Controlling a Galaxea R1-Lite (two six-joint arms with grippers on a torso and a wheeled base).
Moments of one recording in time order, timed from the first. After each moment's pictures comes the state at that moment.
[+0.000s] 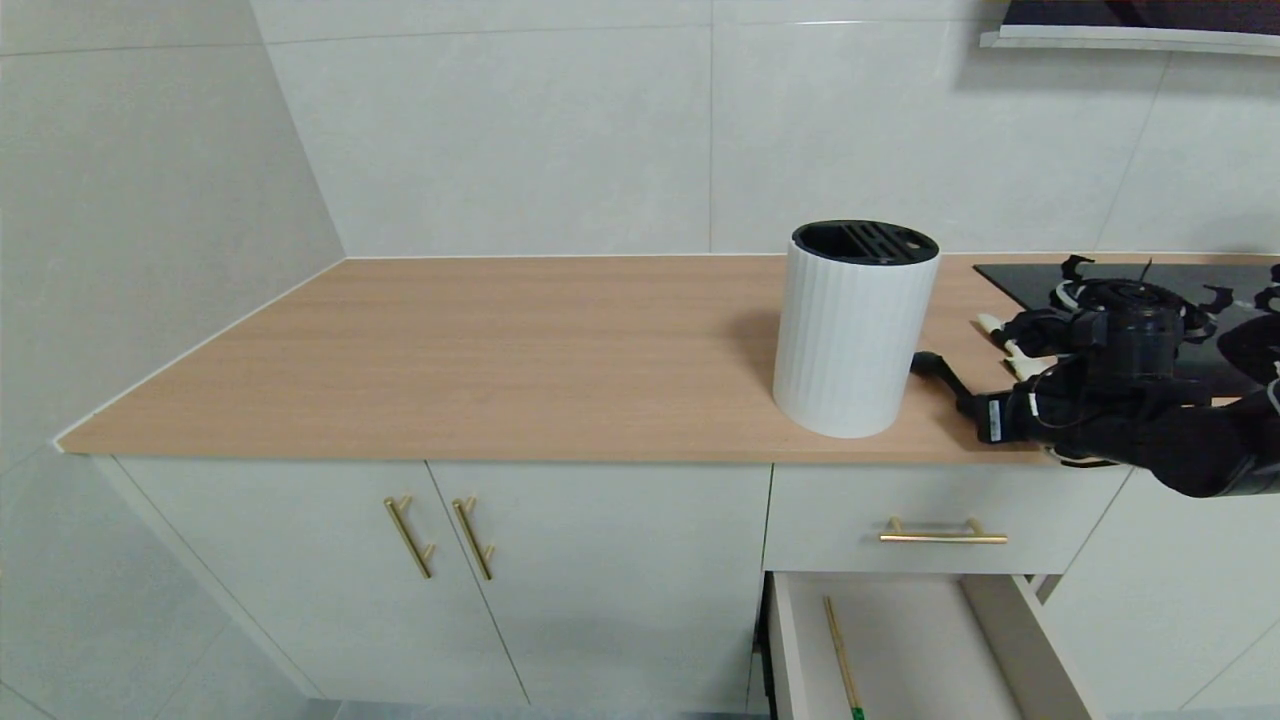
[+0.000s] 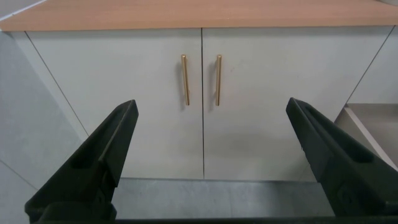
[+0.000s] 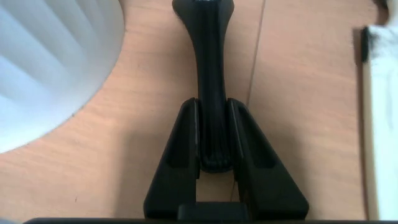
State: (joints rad) left arm 0.01 0.00 0.00 0.00 0.00 0.01; right arm 0.02 2.01 -1.03 -0.54 0.13 -0.09
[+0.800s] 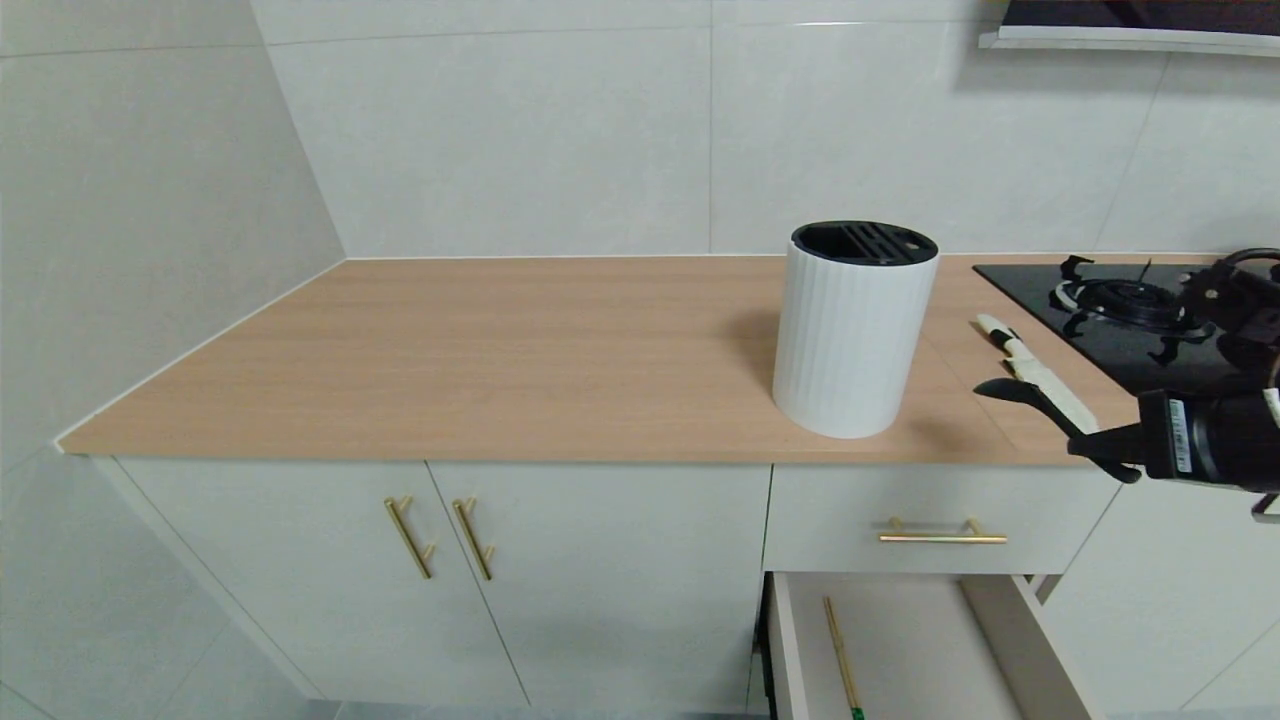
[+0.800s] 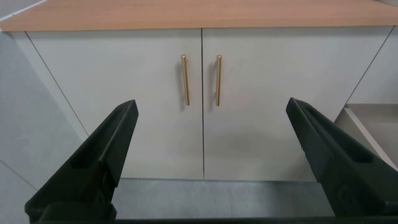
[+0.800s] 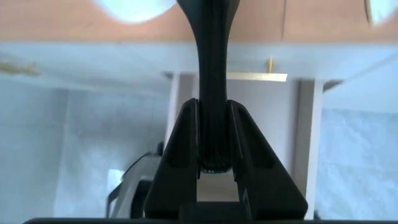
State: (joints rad) left arm 0.01 0.00 0.00 0.00 0.00 0.01; right arm 0.16 1.37 -1.01 0.31 0.10 0.21
